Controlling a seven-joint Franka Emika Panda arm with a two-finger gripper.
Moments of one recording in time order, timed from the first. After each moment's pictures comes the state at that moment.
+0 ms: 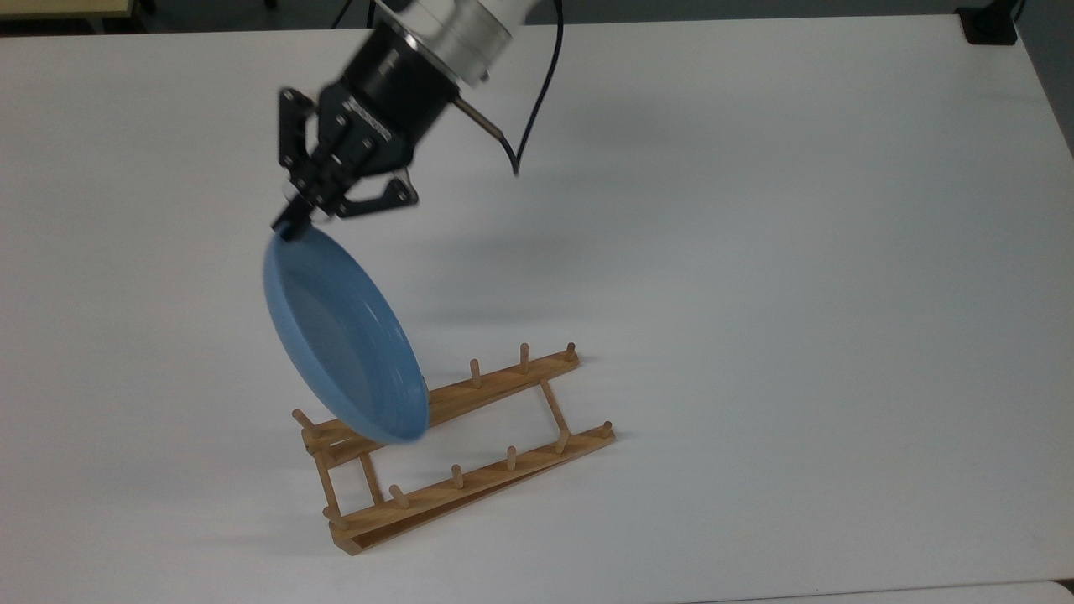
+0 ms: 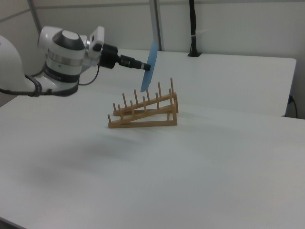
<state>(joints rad) -0.03 0.19 0.10 -1.73 -1.27 2.33 1.33</state>
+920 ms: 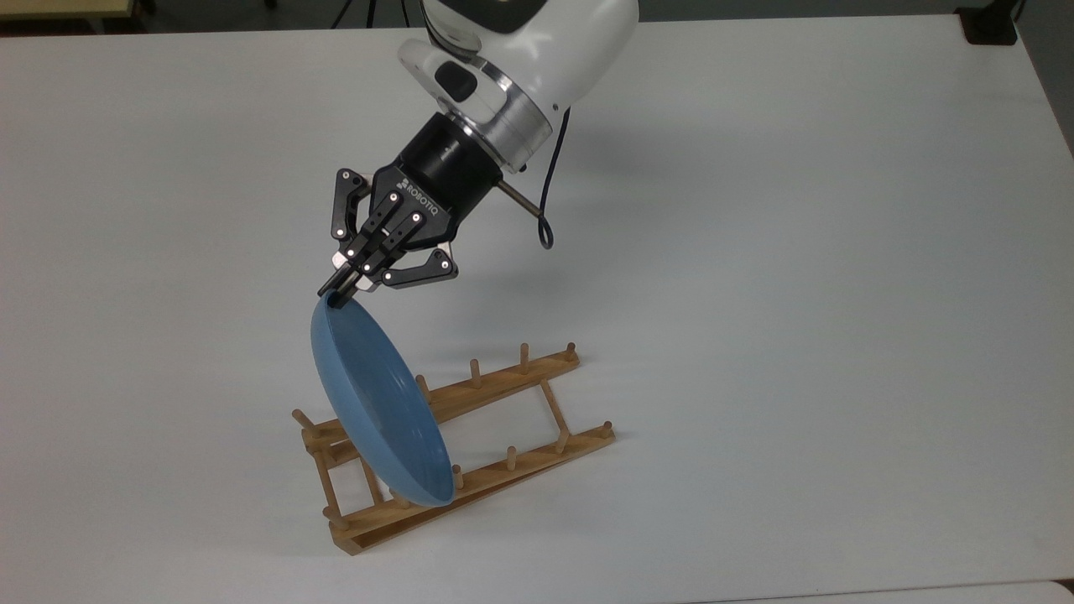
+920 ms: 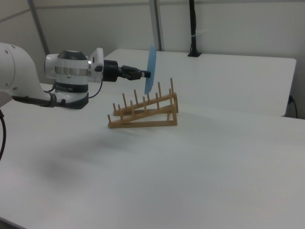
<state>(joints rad) 0.02 0.31 0.11 -1.72 -1.60 2.31 1.75</state>
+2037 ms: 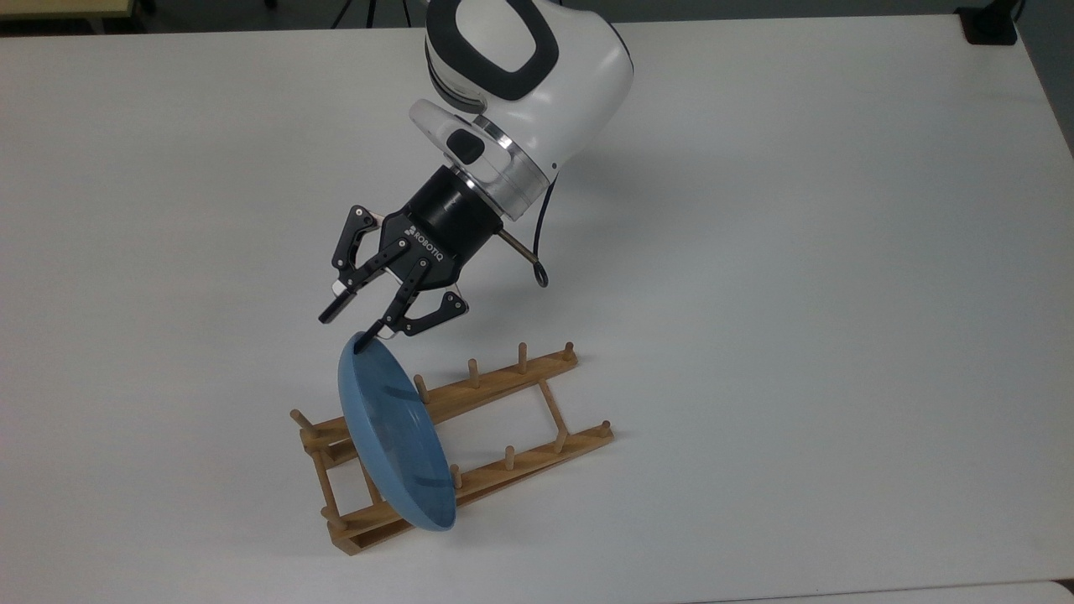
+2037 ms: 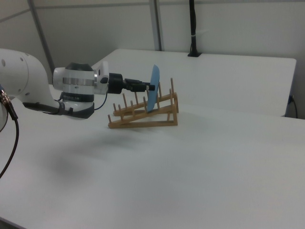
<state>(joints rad) 0.02 0.40 0.11 -1.70 -1.65 2.29 1.76</state>
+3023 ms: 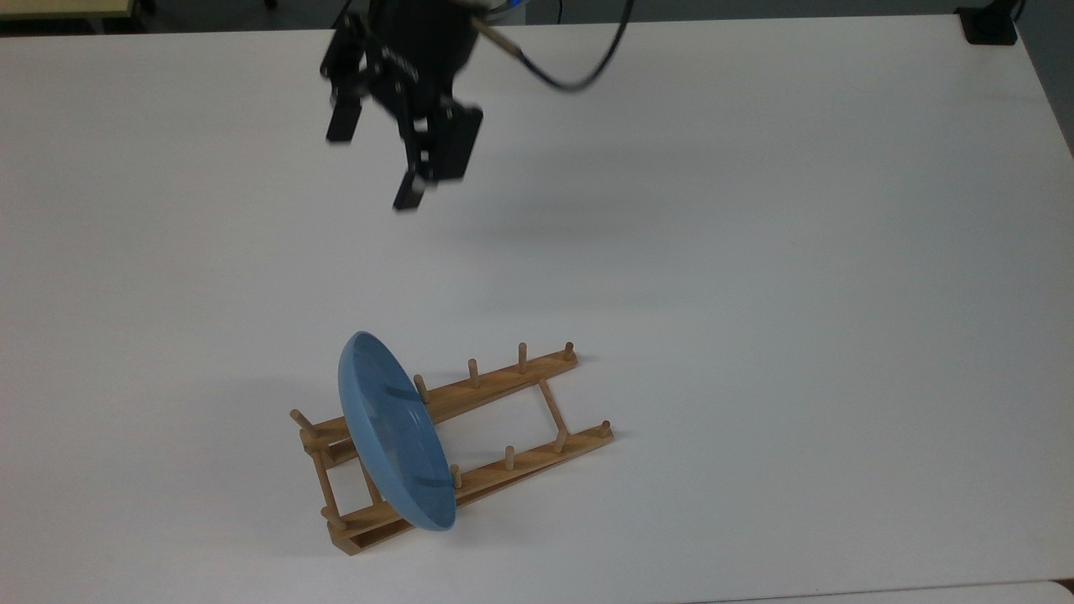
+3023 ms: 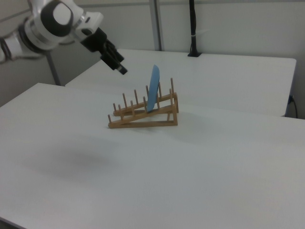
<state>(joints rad) 0.00 0.12 0.11 -1.59 -0.52 2.10 1.14</state>
